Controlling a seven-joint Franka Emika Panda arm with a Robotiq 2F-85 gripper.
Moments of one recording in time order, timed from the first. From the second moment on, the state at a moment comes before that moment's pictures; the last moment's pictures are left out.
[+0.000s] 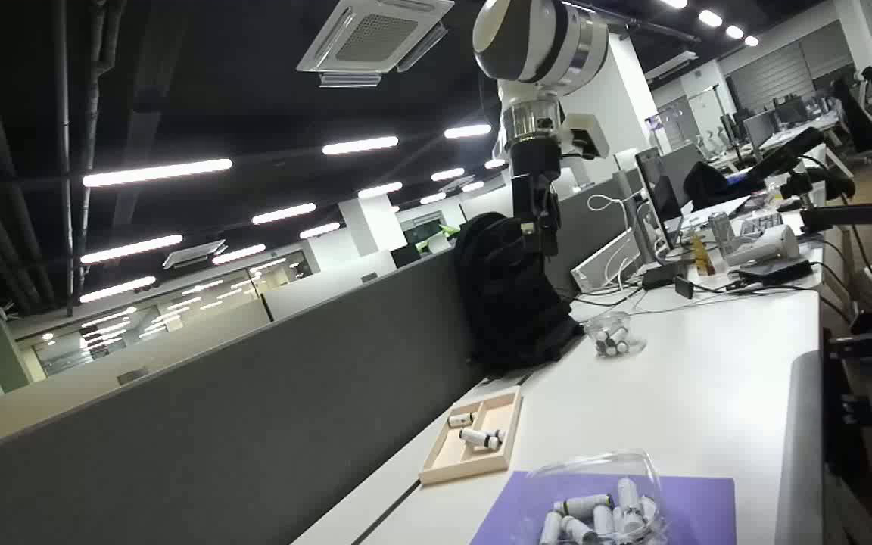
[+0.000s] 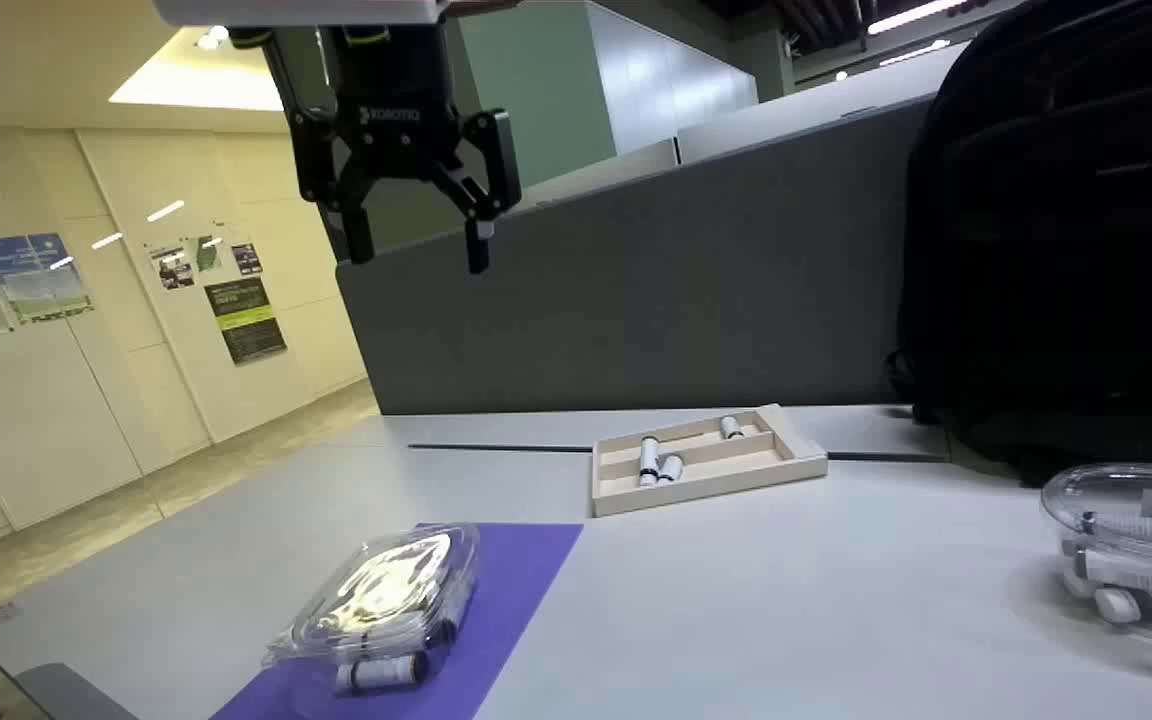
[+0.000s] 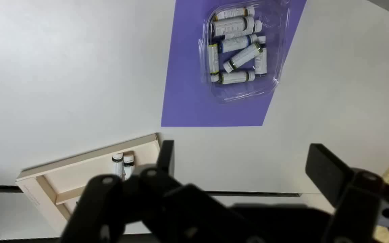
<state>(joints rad) 0.11 -0.37 -0.35 -2.45 0.28 2.14 -0.64</state>
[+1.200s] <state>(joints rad) 0.05 -0.34 -0.30 -2.45 0.27 2.23 -0.64</state>
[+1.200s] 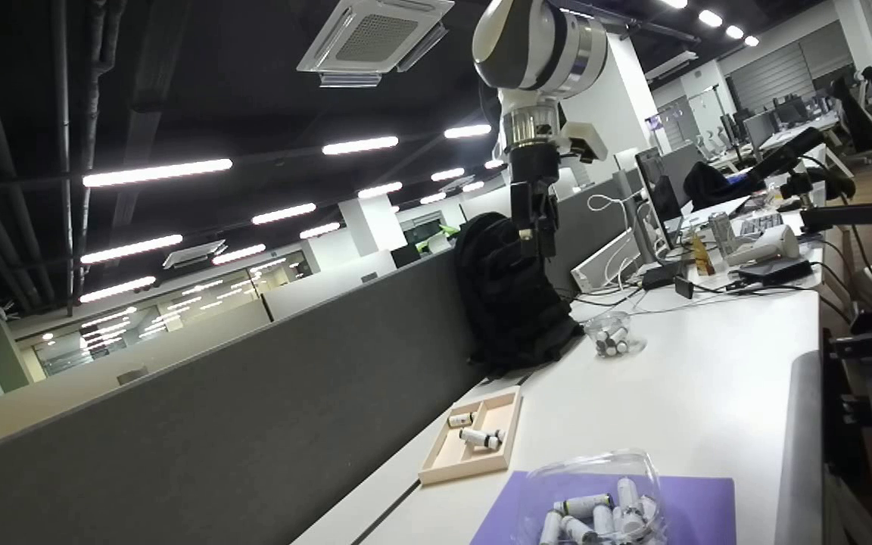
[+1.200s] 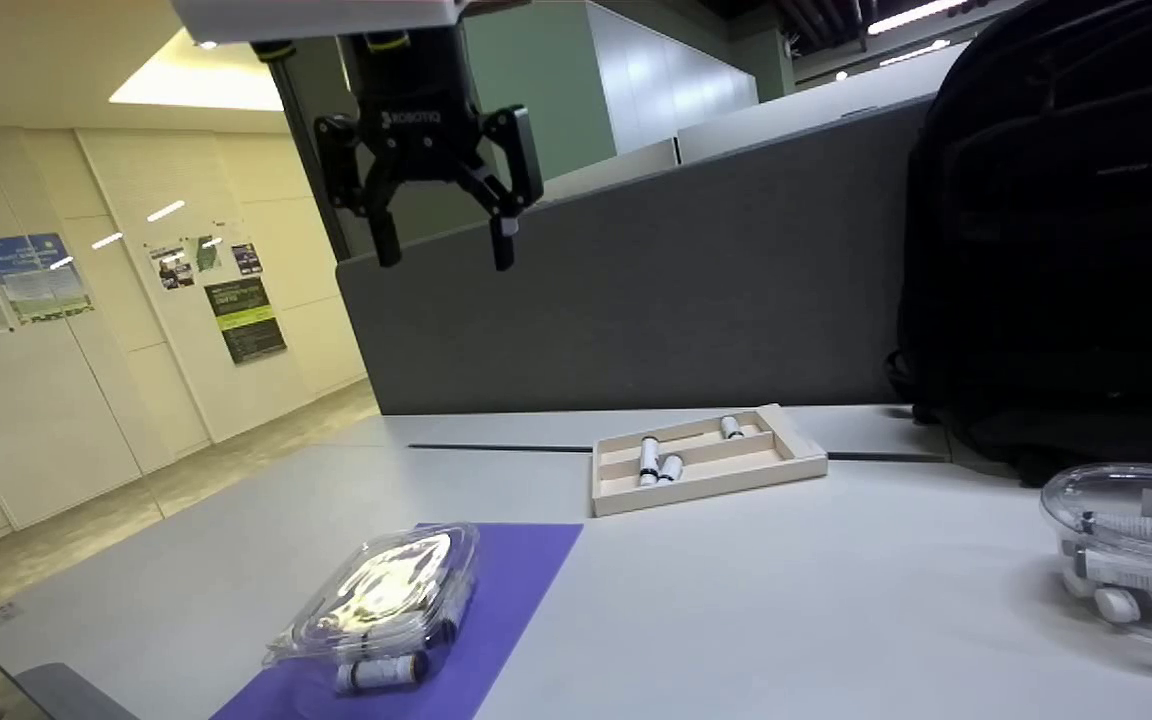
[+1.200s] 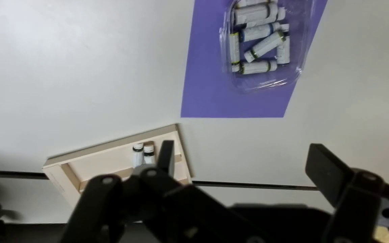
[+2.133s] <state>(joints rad) -0.06 0.37 -0.04 -2.08 0.28 2.70 -0.64</state>
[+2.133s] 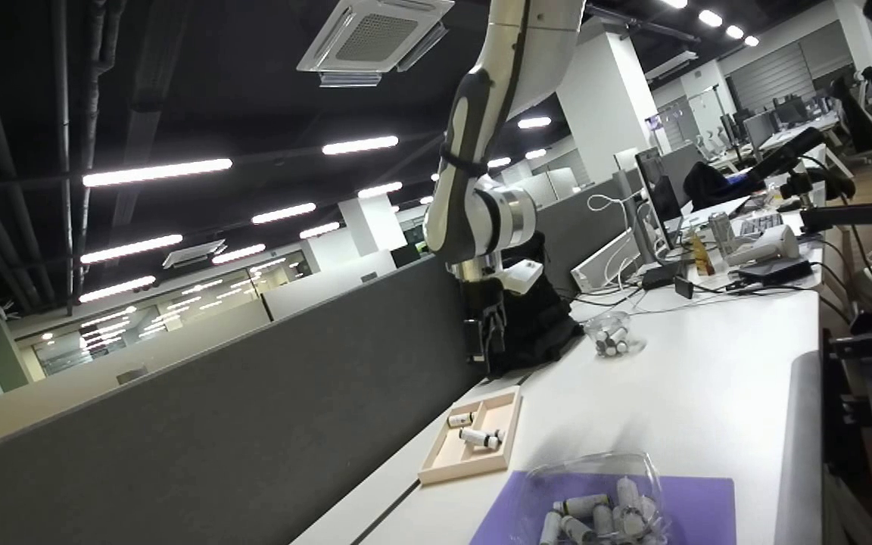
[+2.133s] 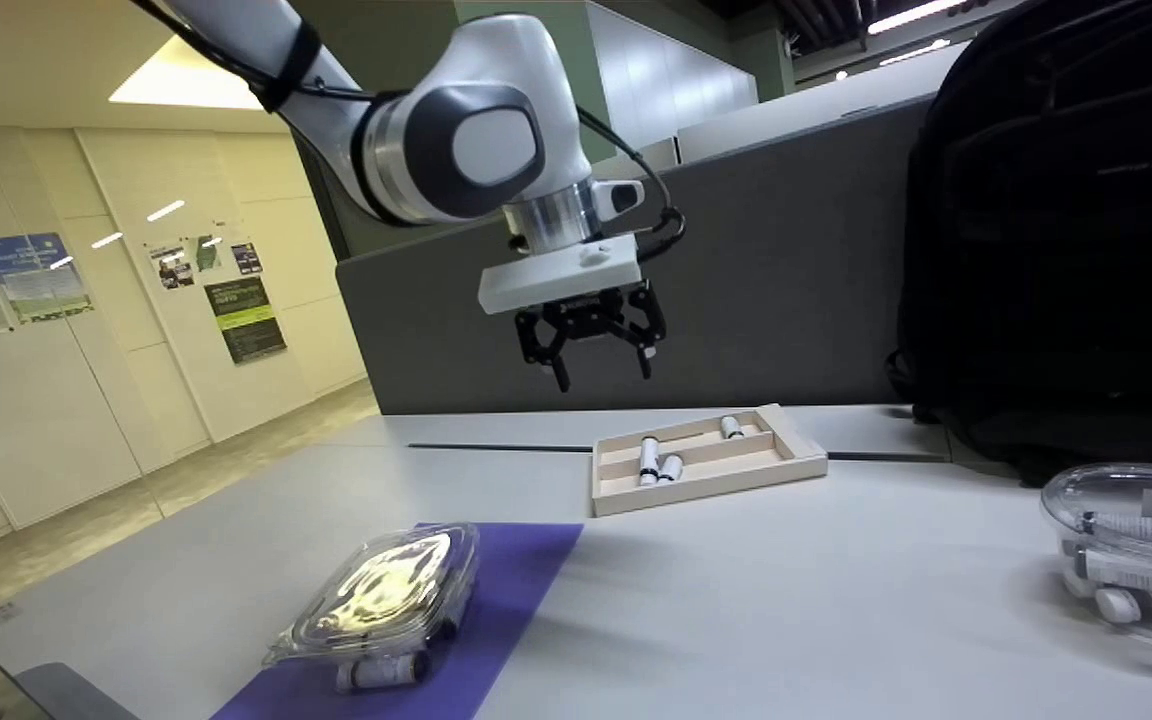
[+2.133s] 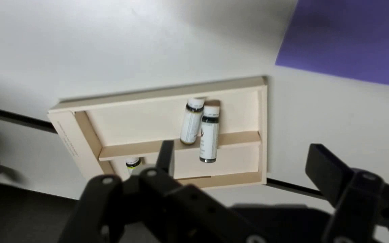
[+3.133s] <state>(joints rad) -0.16 0.79 0.10 -1.67 0.13 2.76 -0.51</state>
